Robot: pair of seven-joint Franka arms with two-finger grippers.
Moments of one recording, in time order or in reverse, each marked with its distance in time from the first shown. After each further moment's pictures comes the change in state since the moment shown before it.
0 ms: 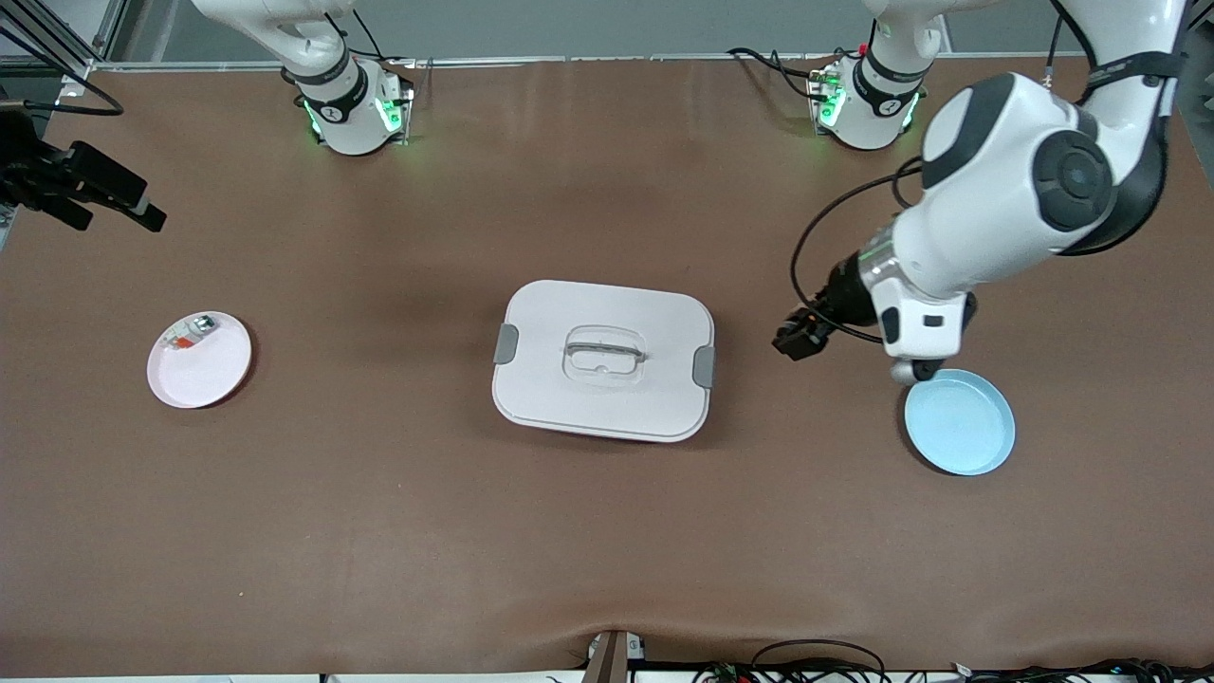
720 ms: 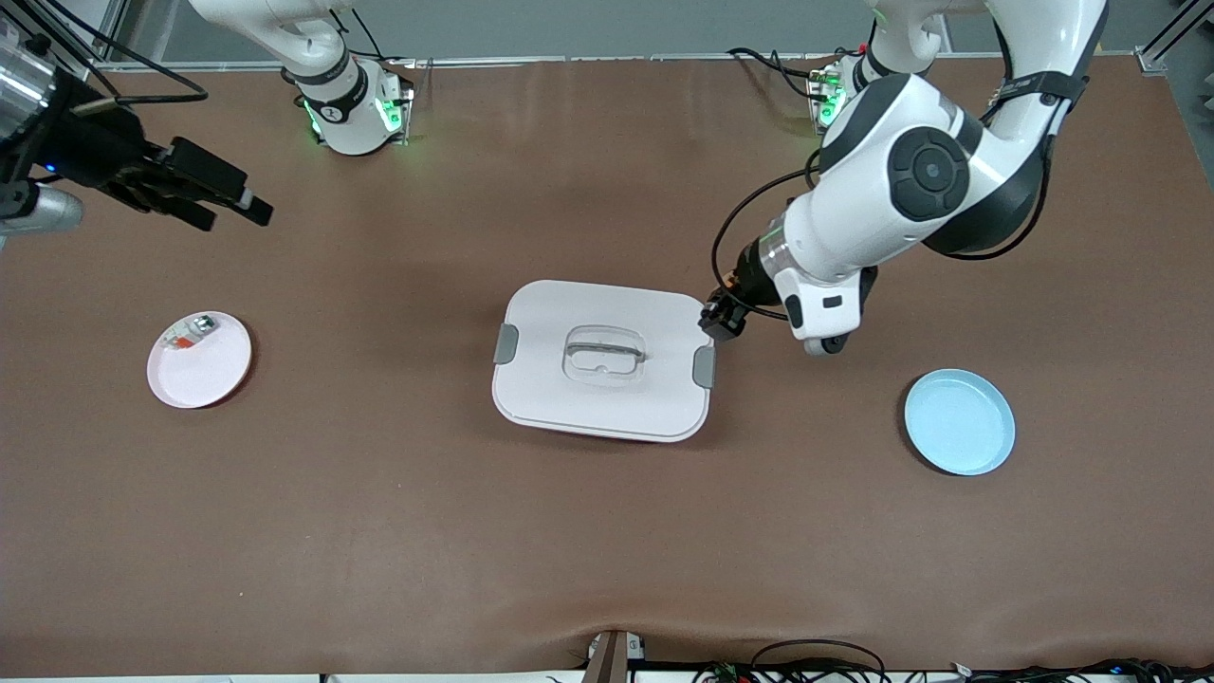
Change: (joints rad) left arm -0.136 0.056 -0.001 0.017 0.000 0.038 -0.299; right arm 0.097 0.010 0.020 -0.065 0.263 0.113 0.157
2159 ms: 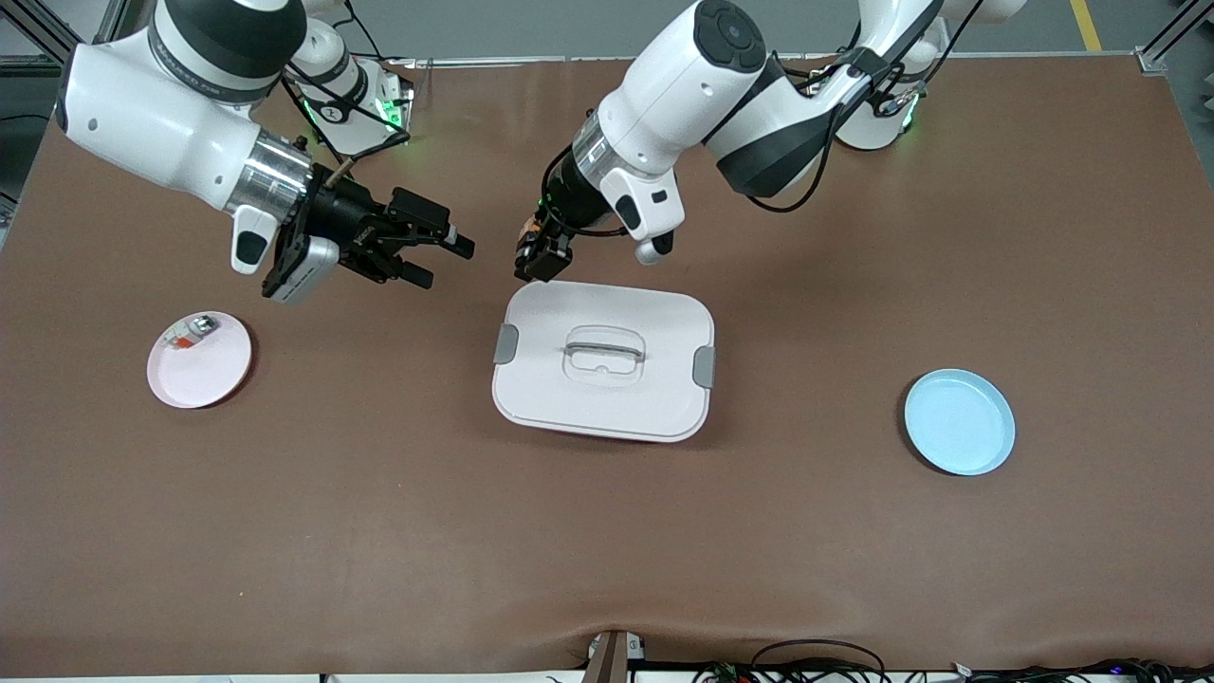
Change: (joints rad) left arm -0.308 0.079 -0.003 0.050 -0.001 0.478 -0.561; right arm 0.274 -0.011 -0.013 -0.396 0.398 0.556 -0.424
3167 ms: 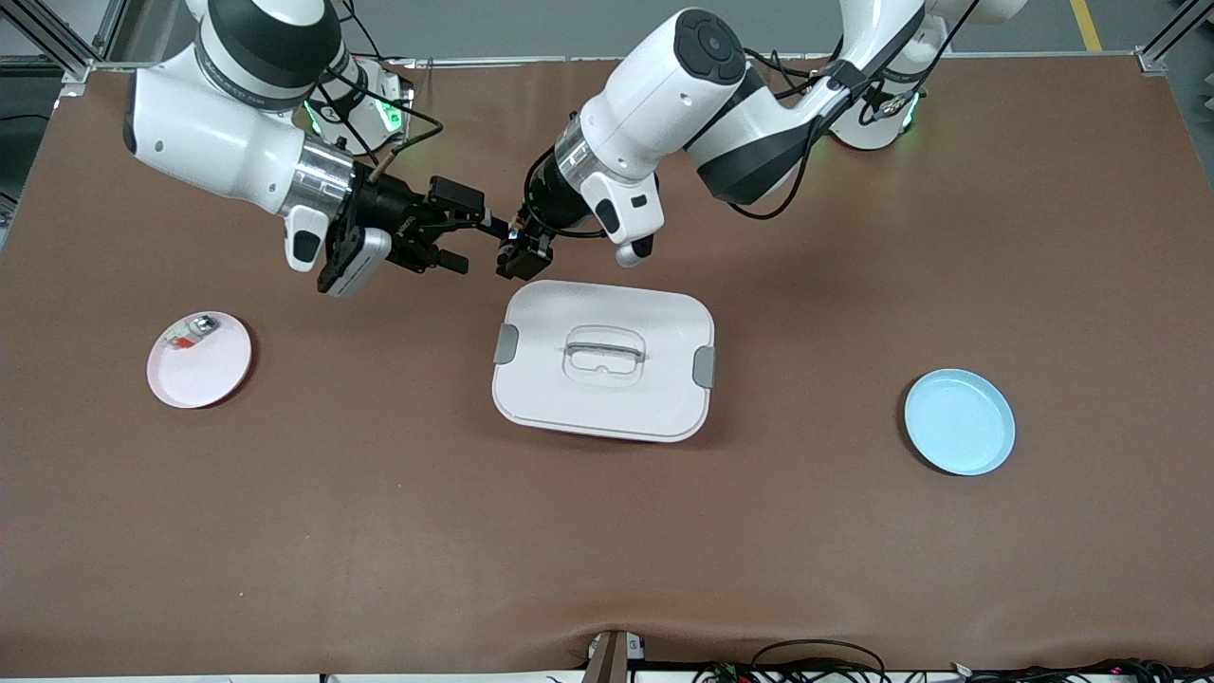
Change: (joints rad) left arm -0.033 0.034 -0.003 0.042 0.000 0.001 0.001; right arm 0.055 0.000 0.010 -0.066 0.078 0.008 -0.045
